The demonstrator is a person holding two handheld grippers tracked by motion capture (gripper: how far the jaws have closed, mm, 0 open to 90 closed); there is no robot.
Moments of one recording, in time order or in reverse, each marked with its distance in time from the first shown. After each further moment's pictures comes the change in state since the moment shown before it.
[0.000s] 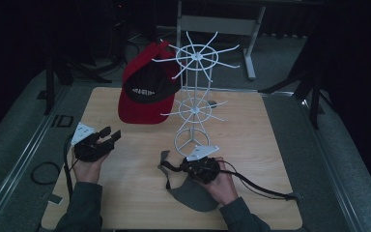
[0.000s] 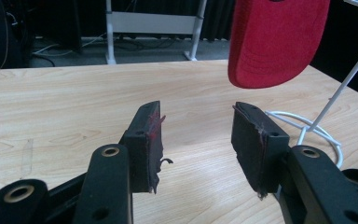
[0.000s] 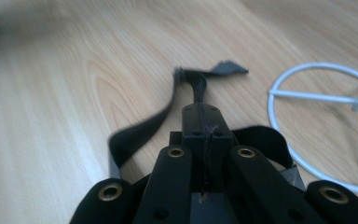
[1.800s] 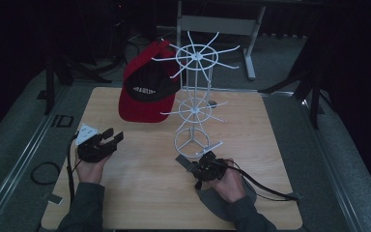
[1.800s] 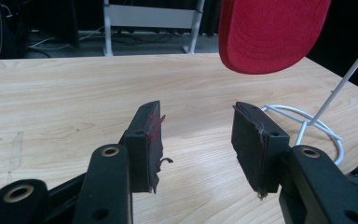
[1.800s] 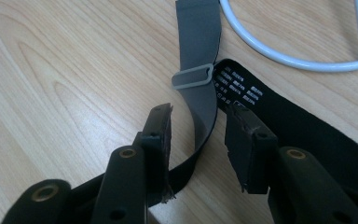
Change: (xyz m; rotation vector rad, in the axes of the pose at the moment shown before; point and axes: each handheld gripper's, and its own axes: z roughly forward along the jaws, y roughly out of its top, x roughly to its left) left arm -0.002 -0.006 0.008 0.021 -0.005 -0.003; right arm -0.038 -0.032 0.020 0.265 -0.055 0.238
